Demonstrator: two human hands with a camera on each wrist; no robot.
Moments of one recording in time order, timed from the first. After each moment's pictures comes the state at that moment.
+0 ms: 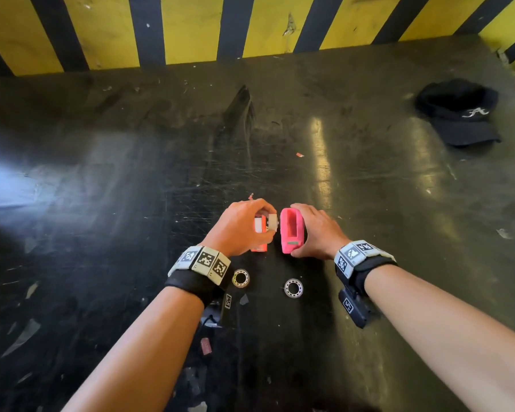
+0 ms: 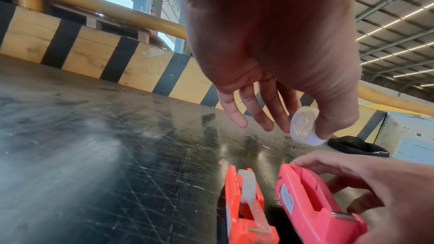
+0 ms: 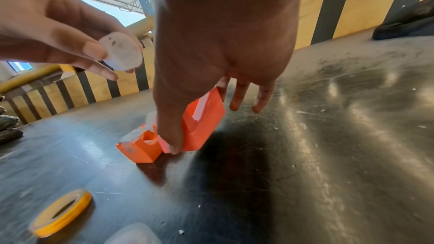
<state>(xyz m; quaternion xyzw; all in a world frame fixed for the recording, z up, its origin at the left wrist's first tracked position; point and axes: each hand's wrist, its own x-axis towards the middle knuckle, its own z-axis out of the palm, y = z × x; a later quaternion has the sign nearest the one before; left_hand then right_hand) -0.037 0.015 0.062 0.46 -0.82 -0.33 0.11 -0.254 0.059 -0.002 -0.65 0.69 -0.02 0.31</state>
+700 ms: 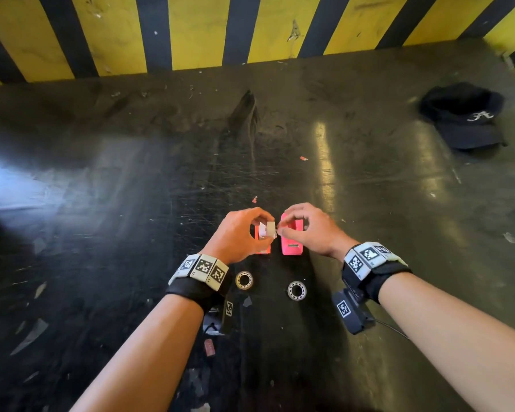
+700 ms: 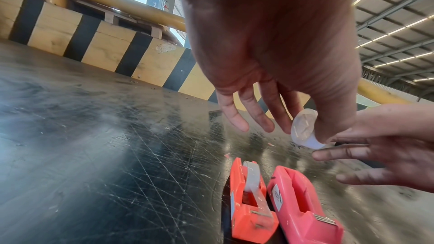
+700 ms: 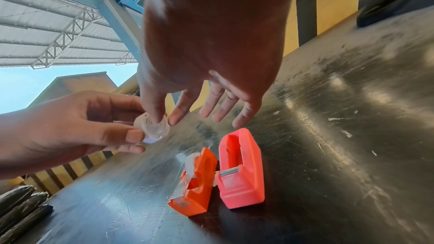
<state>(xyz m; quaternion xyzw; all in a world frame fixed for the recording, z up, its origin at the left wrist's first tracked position) -0.022 0.021 0.047 0.46 -0.81 -0.35 0.12 -0.238 0.061 0.035 -0.57 0.64 -0.24 0.45</state>
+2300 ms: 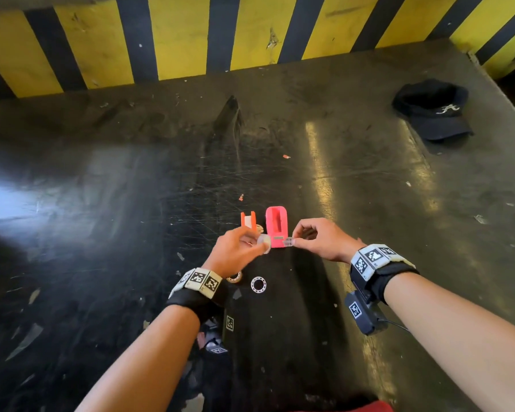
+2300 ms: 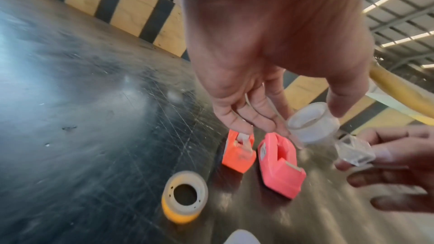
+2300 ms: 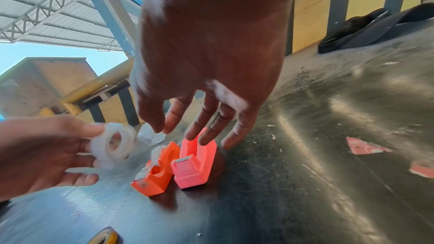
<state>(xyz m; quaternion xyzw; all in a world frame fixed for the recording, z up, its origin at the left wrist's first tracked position) -0.034 0.067 0.029 0.55 -0.67 -0.48 0.11 -0.284 0.107 0.021 -0.58 0.65 -0.19 0.46</state>
